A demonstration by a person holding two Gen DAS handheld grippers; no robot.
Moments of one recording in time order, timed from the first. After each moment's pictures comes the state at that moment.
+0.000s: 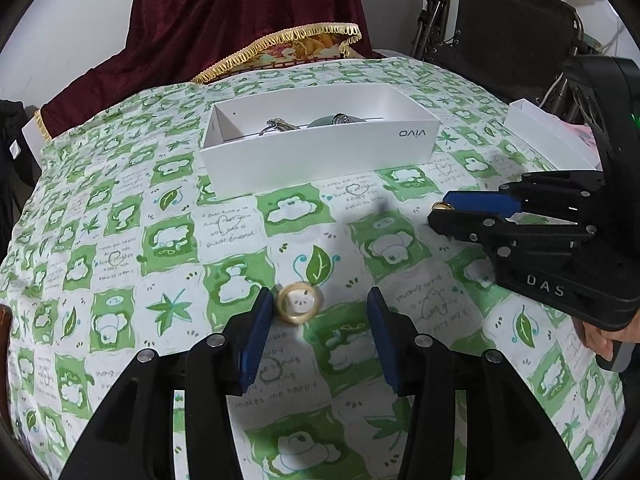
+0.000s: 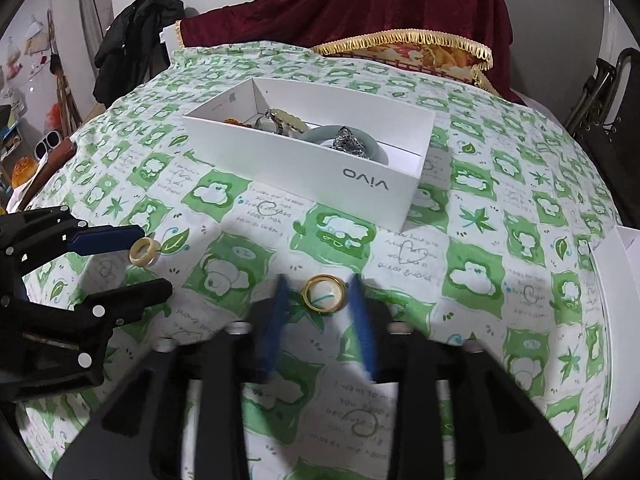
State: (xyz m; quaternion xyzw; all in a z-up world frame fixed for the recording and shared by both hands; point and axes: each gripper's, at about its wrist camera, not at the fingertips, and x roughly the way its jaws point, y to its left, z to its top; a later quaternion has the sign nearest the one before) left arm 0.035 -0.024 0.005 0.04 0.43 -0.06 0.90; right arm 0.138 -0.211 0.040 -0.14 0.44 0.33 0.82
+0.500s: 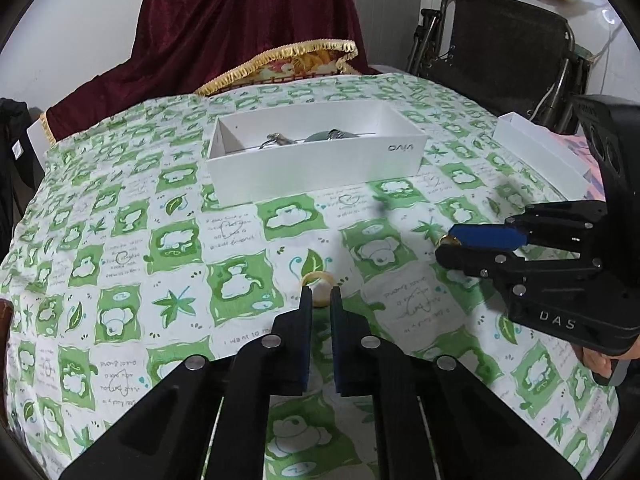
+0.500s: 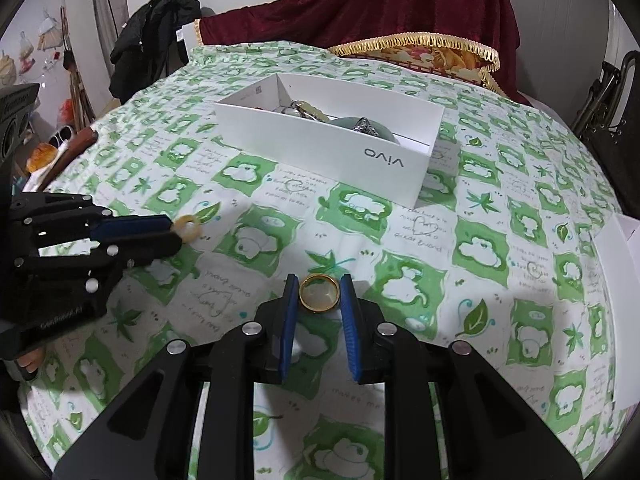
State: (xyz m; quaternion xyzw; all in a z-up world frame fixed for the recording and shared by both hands) left arm 0.021 -0.026 0.014 0.03 0.40 -0.07 0.91; right arm 0.112 -0.224 0.044 -0.13 0.44 0.36 0.82
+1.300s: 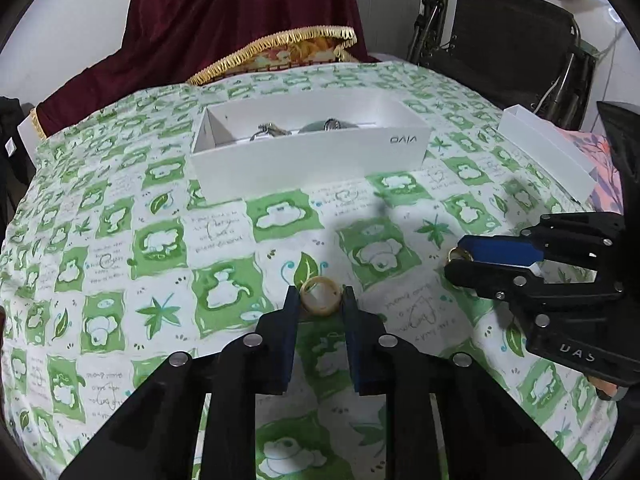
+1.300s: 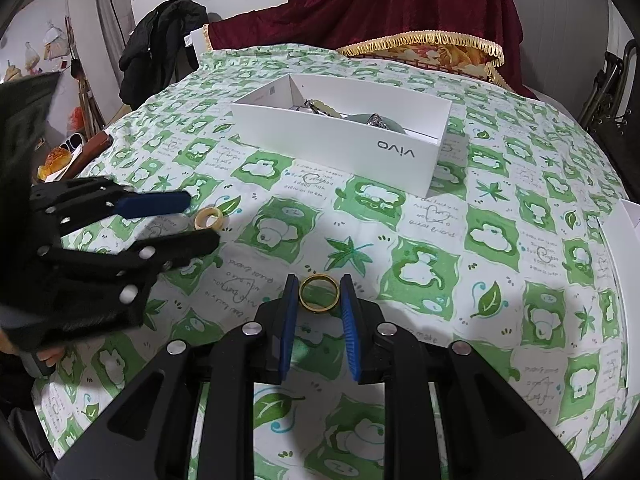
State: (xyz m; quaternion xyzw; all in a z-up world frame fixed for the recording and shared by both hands) left arm 0.038 -0.028 0.007 0.03 0.42 -0.07 0.90; right arm 0.104 -0.226 0.045 -0.11 0.44 0.37 0.81
